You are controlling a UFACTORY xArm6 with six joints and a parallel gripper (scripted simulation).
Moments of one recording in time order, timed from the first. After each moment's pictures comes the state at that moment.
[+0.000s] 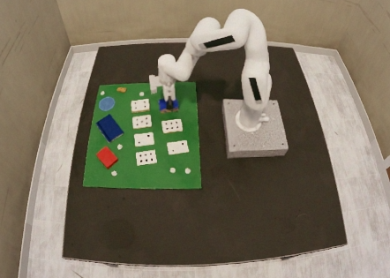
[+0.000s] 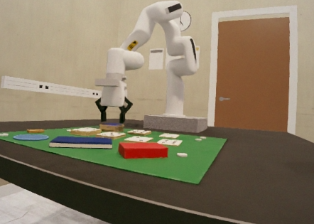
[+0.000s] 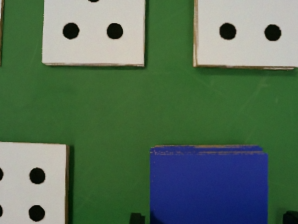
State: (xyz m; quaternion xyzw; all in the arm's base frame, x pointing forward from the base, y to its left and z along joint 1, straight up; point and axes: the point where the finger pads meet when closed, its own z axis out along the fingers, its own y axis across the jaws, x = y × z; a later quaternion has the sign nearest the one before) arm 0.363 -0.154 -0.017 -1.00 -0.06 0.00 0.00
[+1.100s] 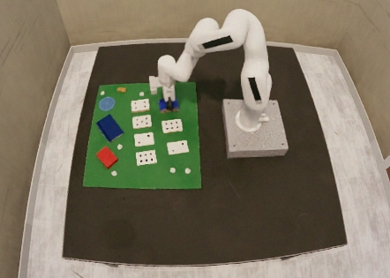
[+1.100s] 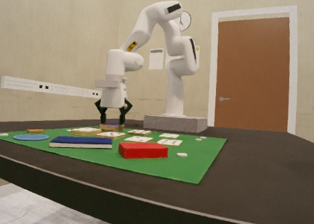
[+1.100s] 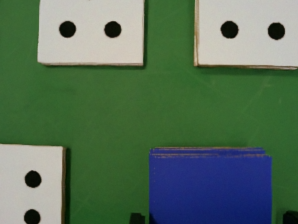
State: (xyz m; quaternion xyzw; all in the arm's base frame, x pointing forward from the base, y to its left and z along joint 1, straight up) arm 0.364 -0.154 -0.023 -1.00 -0.06 0.00 0.00
